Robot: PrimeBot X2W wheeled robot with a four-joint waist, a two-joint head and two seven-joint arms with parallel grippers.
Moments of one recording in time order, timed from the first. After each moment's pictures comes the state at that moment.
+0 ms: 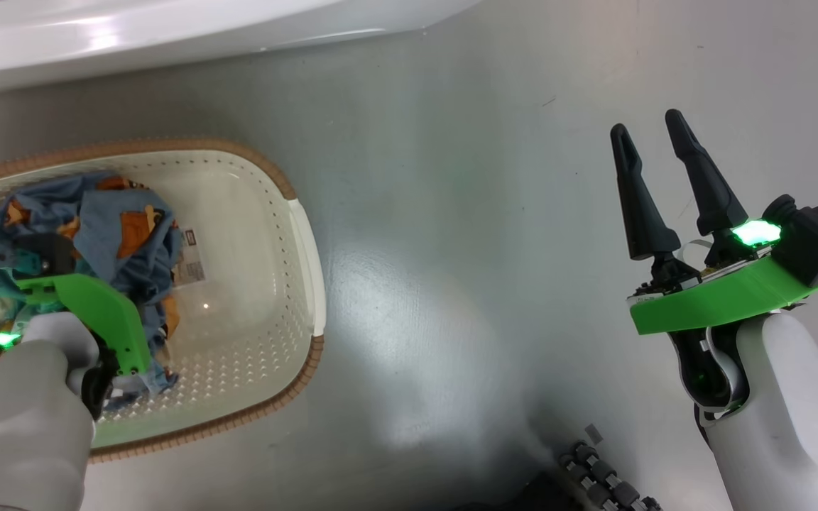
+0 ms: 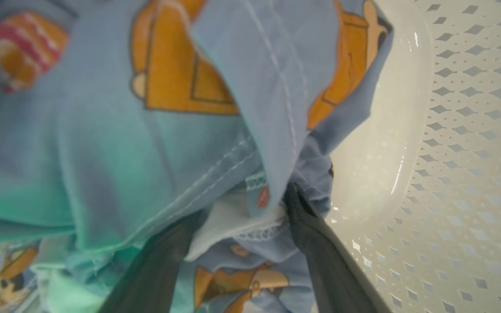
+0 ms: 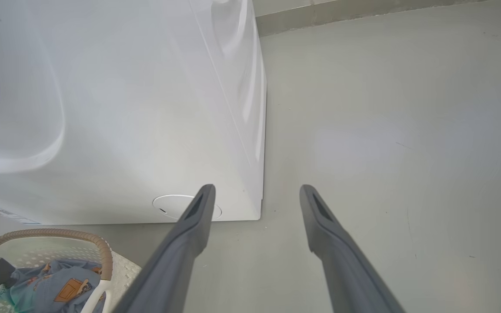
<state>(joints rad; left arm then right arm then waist) -0.92 0.21 -0.39 1.29 -0.50 -0.12 0.12 -0.48 -0.17 0.15 0.13 0.47 0.13 -0.26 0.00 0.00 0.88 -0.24</state>
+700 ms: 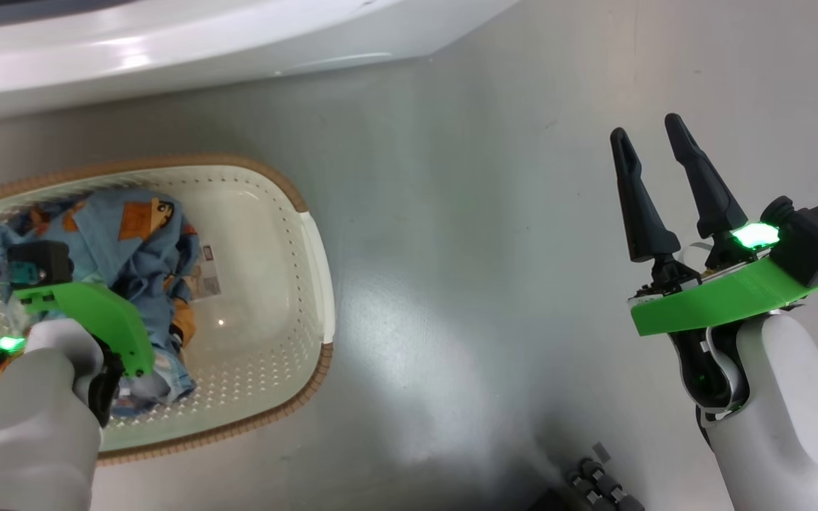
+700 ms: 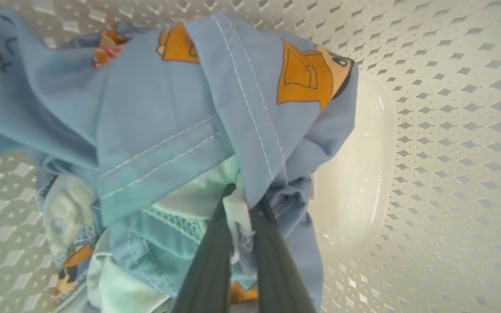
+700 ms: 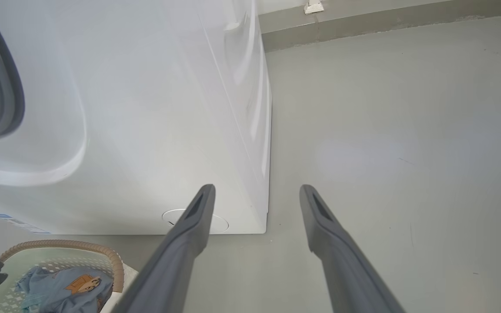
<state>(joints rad) -0.91 0.21 -0.40 1.29 -0.54 -0.12 0.02 -0.48 -0.17 0.15 0.14 0.47 0.13 -0.26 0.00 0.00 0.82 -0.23</state>
